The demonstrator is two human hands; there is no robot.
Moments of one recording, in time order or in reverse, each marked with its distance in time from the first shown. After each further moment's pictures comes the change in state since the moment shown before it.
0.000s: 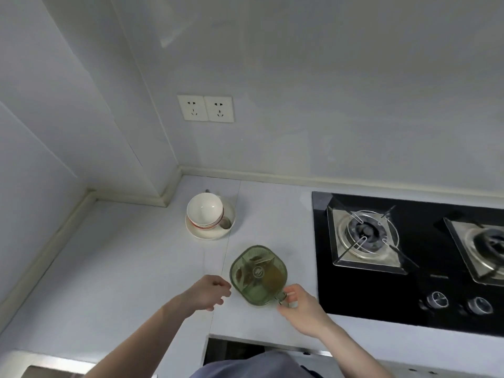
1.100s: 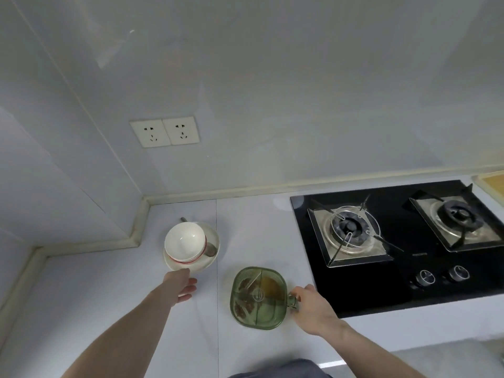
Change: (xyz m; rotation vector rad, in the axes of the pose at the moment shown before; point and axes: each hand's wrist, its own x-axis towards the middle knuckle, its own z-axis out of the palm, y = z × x) left_hand 0.114 0.025 -0.098 -0.469 0.271 -0.190; right_hand 0.043 -0.002 -0.002 -0.303 0.221 0.078
